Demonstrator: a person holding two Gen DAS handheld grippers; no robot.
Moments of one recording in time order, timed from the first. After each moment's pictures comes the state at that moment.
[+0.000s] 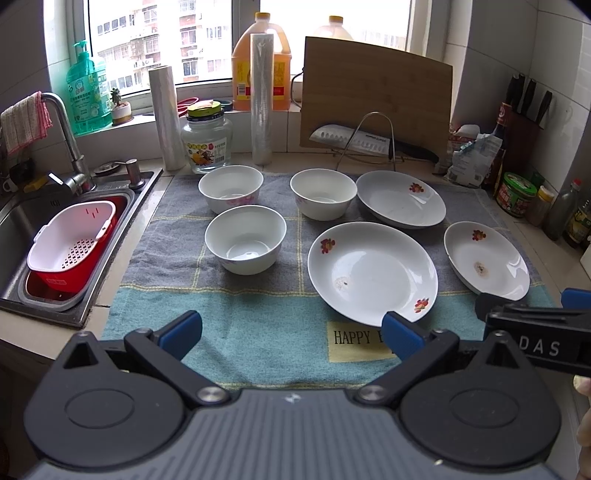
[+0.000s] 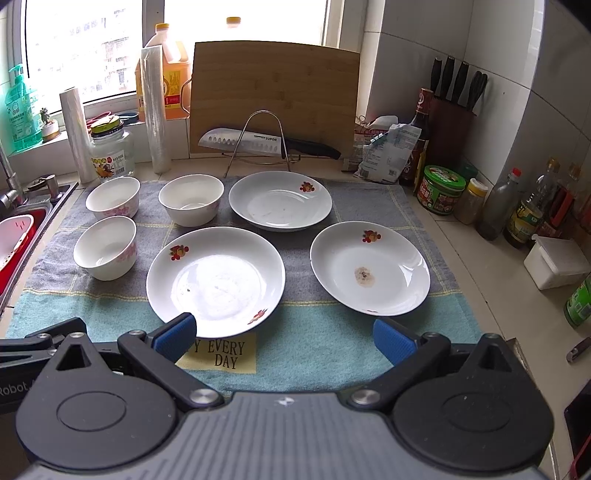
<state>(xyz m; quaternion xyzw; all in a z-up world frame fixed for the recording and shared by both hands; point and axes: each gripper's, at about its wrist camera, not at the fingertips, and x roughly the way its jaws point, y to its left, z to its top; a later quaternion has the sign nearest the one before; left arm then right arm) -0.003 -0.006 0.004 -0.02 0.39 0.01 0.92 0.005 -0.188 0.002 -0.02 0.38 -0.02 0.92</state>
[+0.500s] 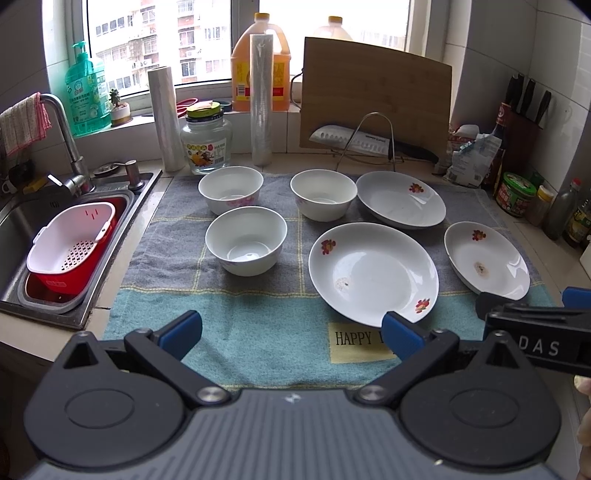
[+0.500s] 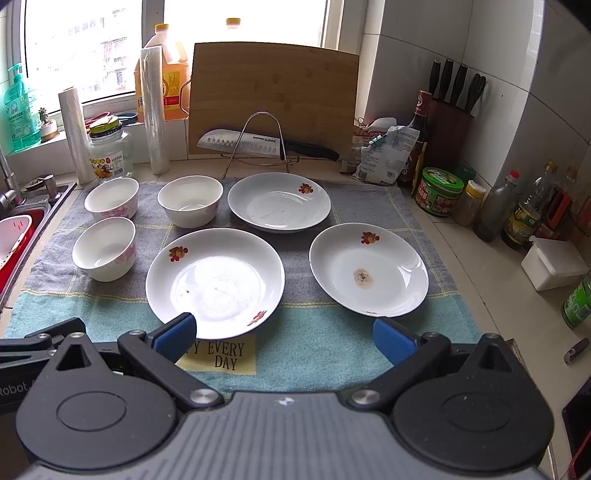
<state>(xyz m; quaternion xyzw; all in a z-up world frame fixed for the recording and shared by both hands) -0.003 -0.005 0.006 -0.02 0.39 0.01 0.92 0.003 -0.186 0.004 -0.02 0.38 -0.03 0.92</state>
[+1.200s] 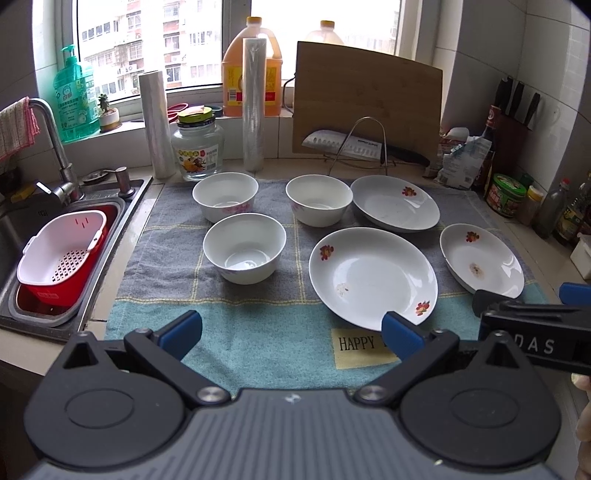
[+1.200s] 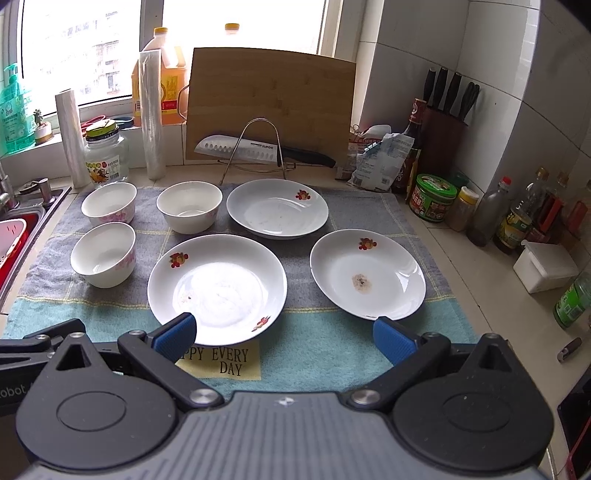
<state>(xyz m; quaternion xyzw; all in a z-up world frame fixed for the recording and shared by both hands) 0.003 0.011 0.006 -0.01 0.38 -0.02 0.92 0.000 -0.167 0.004 -0.03 0.36 -0.05 0.93</state>
